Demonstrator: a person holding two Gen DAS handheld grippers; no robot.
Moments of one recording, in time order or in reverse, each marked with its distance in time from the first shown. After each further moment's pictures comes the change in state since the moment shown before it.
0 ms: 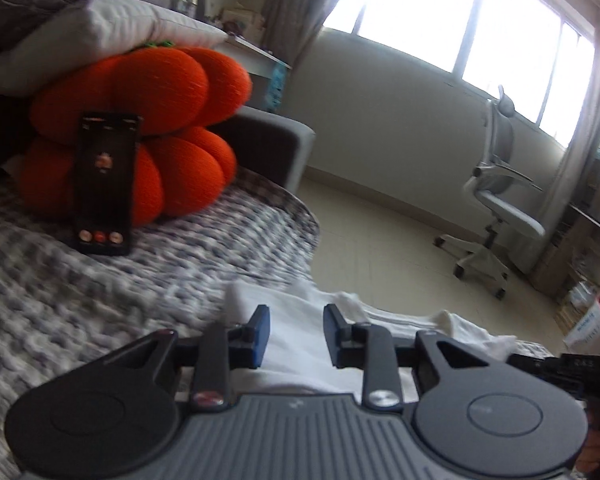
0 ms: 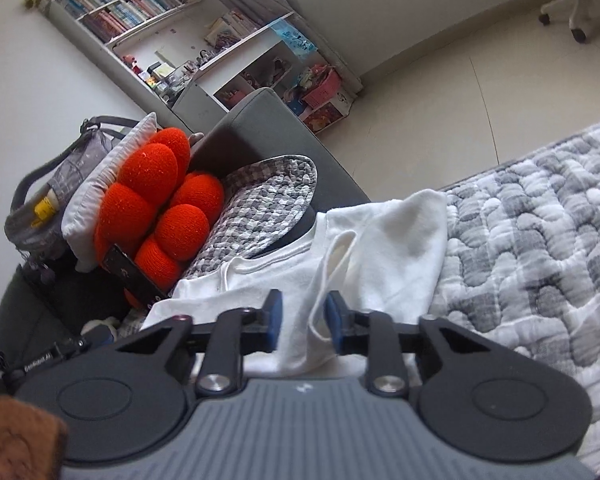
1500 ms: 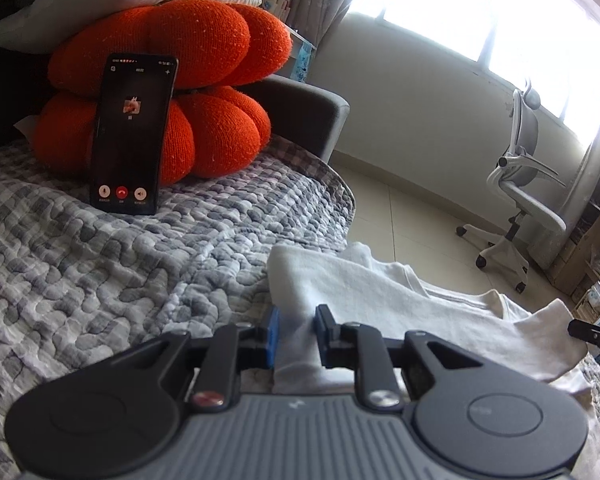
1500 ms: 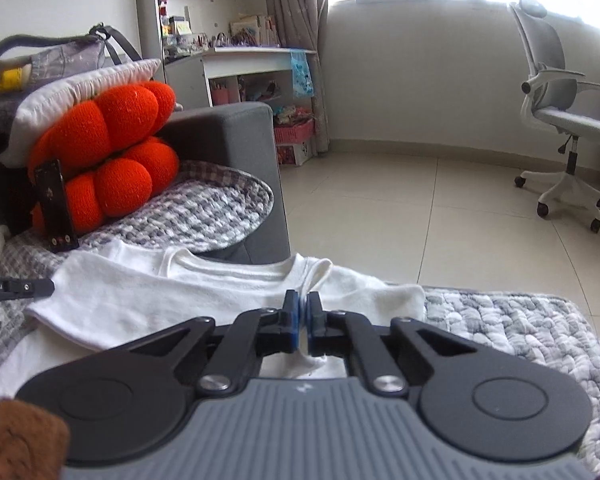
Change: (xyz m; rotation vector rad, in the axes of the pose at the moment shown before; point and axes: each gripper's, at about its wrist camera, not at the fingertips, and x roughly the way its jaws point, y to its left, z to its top) left arm 0.034 0.024 -0.025 -0.039 0.053 0.011; right arm 0.016 0.066 -0.015 -0.478 -0.134 -0.316
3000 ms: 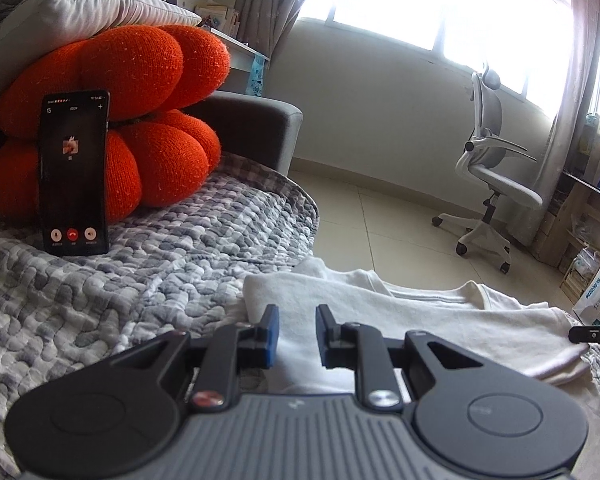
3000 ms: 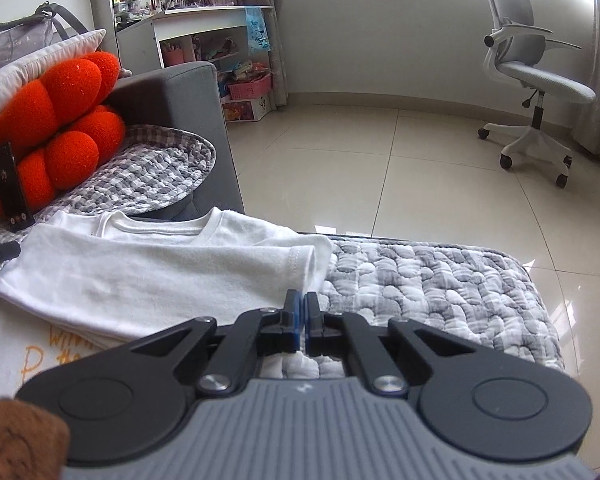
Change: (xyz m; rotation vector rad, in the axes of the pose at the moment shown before) left arm 0.017 -0.025 0.002 0.142 -0.030 -0.067; right arm 0.002 -0.047 -0.008 0.049 0.192 -0.113
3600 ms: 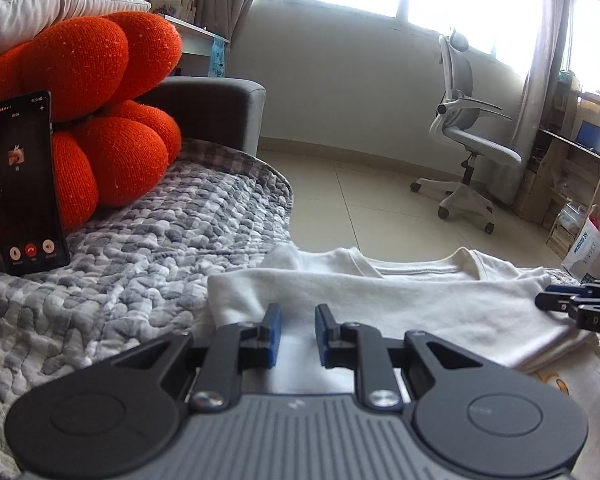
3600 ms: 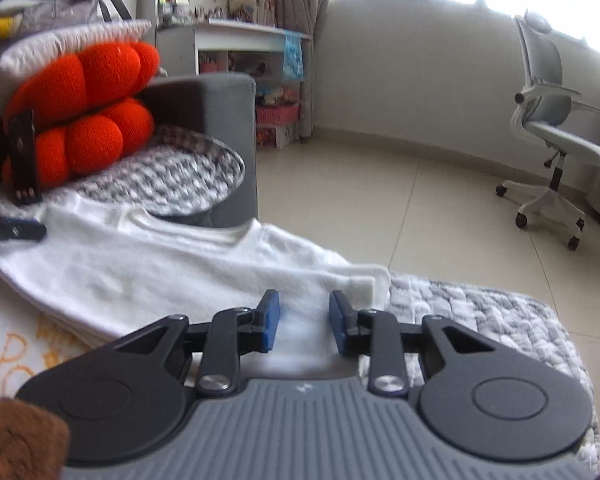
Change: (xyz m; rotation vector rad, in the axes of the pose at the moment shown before) left arm 0.023 -0.005 0.004 0.105 0.067 -0.068; right arm 0.027 0.034 -0.008 -0.134 -0.115 0.018
